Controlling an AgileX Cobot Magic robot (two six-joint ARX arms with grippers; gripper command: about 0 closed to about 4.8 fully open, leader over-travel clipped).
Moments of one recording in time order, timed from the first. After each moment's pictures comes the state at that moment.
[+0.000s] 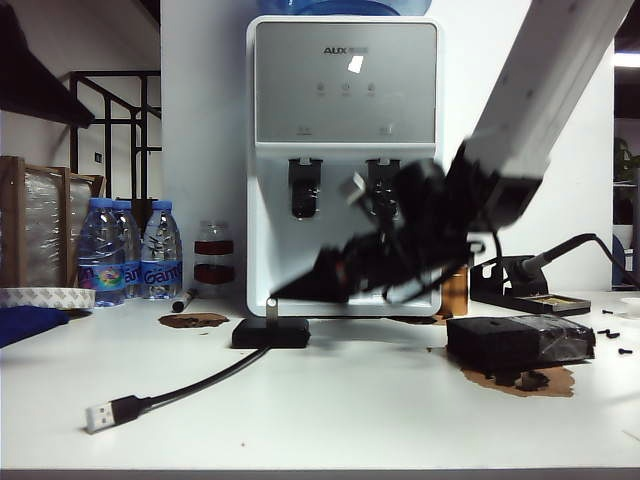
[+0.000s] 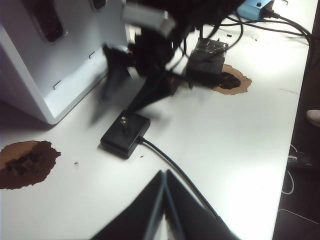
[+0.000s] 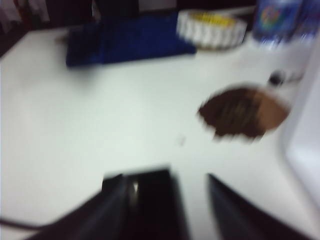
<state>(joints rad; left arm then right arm) 0.02 1.22 0.94 -0.62 0.87 0.80 0.35 2.29 1.43 0.29 -0.98 -0.49</state>
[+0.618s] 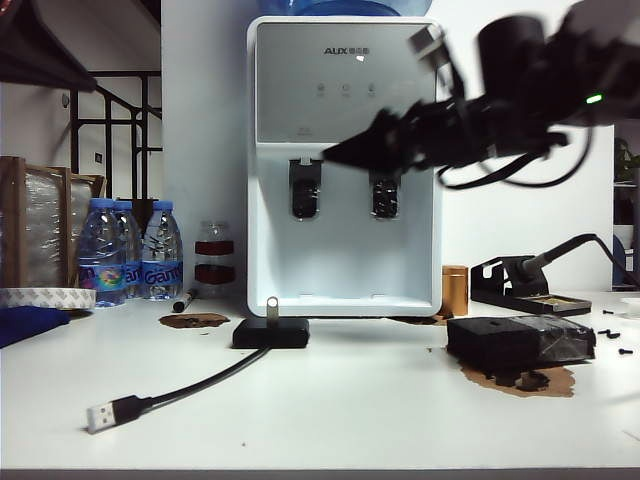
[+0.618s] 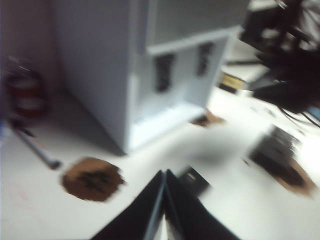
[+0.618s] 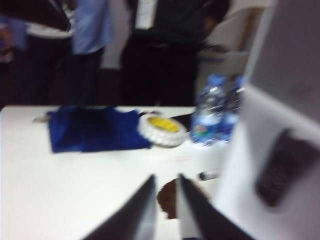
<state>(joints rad) 0.08 1.21 0.94 -0.21 0.78 0.21 0.29 1.83 1.03 0.70 -0.89 -0.29</state>
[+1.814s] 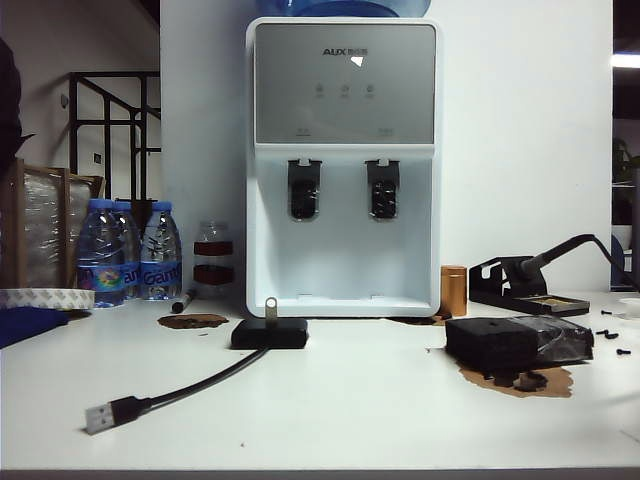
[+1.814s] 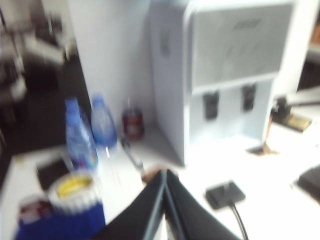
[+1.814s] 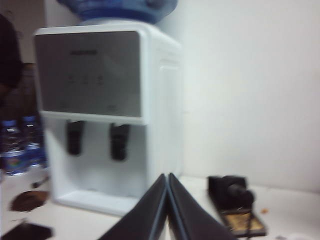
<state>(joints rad) 0.08 0.29 0.74 -0.56 0.39 0.11 -0.14 0.34 0.06 0.49 -0.40 0.06</state>
